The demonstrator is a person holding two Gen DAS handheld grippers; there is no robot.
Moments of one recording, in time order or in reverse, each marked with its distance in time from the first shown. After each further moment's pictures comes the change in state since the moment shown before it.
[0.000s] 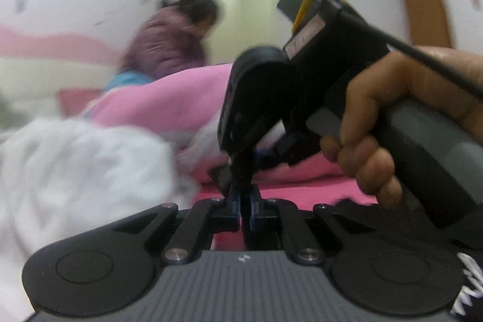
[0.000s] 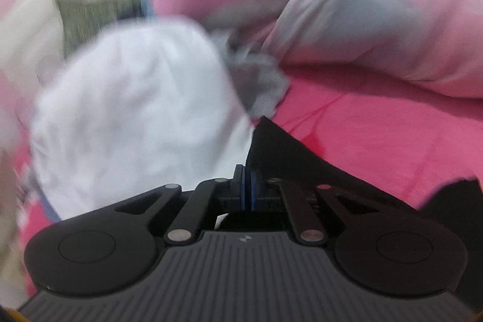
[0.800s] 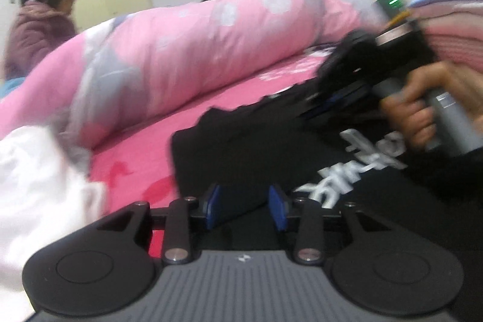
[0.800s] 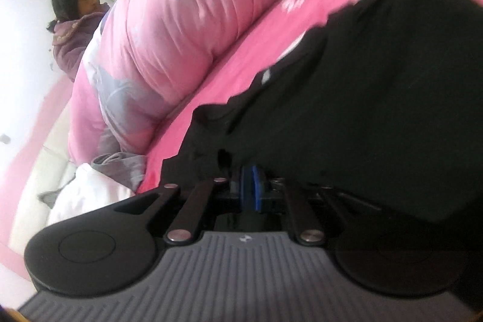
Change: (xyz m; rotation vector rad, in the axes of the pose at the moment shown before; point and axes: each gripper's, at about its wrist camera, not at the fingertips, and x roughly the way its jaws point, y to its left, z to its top) left arm -0.020 -0.071 -0.026 0.340 0.294 -0.286; right arm -0.109 -0.214 -0.174 0.629 -0.356 -0.030
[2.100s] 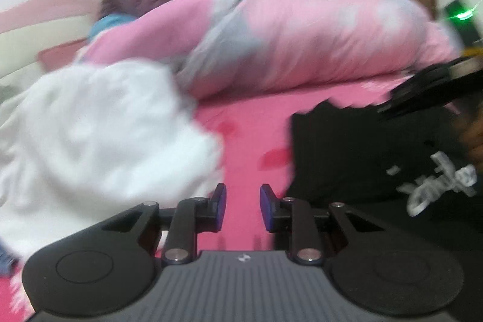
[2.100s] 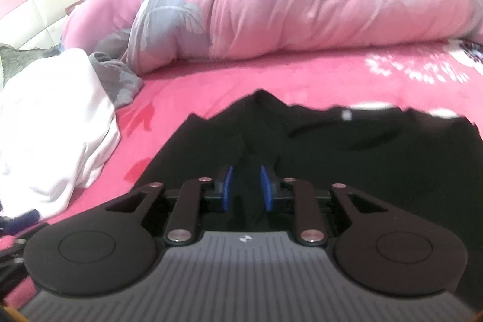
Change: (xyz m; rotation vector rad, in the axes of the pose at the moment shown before) left arm -0.035 0.075 -0.021 -0.276 0.026 0.166; right arm 0.037 0.118 -0.023 -0.586 0.072 -0.209
